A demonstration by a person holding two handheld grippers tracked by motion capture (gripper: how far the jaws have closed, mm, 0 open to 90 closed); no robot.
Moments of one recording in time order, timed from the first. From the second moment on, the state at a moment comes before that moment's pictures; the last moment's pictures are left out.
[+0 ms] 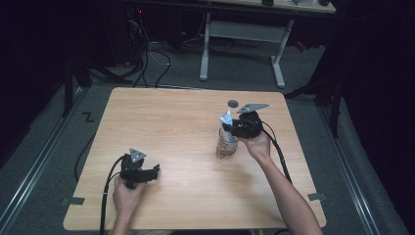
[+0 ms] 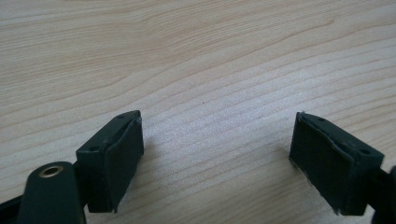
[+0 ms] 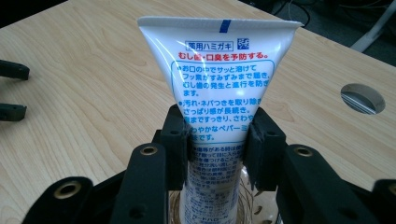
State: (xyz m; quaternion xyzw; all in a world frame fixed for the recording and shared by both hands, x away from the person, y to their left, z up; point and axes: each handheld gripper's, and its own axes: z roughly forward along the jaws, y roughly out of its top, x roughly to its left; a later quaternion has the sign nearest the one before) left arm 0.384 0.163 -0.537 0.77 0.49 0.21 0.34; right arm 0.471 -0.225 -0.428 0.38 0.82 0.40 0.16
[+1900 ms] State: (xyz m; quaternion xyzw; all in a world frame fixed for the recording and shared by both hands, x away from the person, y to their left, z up) left arm 0.384 0.163 -0.537 0.77 0.49 0.21 0.34; right arm 0.455 -0.235 -0.439 0.37 0.84 0.37 0.15
